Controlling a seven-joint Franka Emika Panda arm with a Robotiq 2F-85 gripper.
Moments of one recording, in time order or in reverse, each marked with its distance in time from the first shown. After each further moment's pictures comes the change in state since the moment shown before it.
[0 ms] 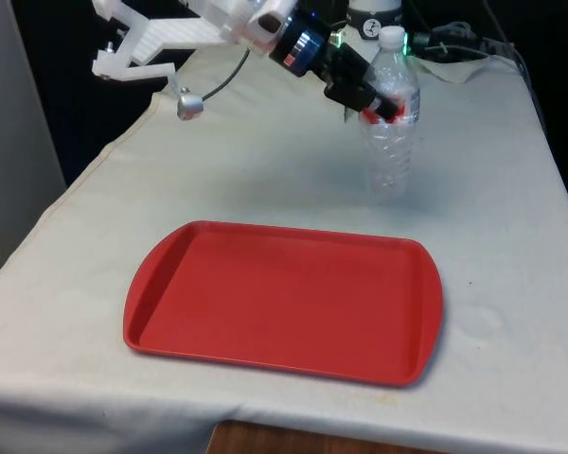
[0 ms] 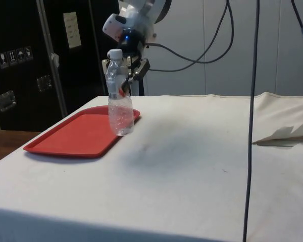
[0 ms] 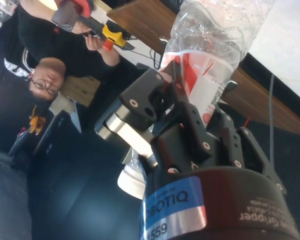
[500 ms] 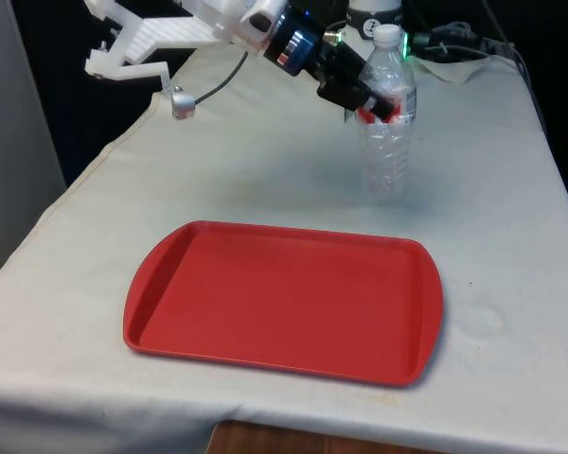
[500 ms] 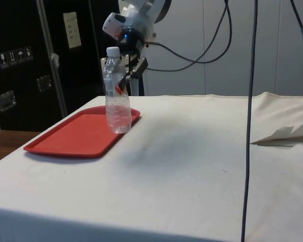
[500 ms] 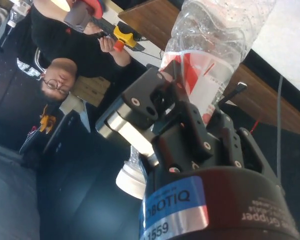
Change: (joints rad) arm 0.000 0.008 -0.014 0.013 0.031 -0.009 0.021
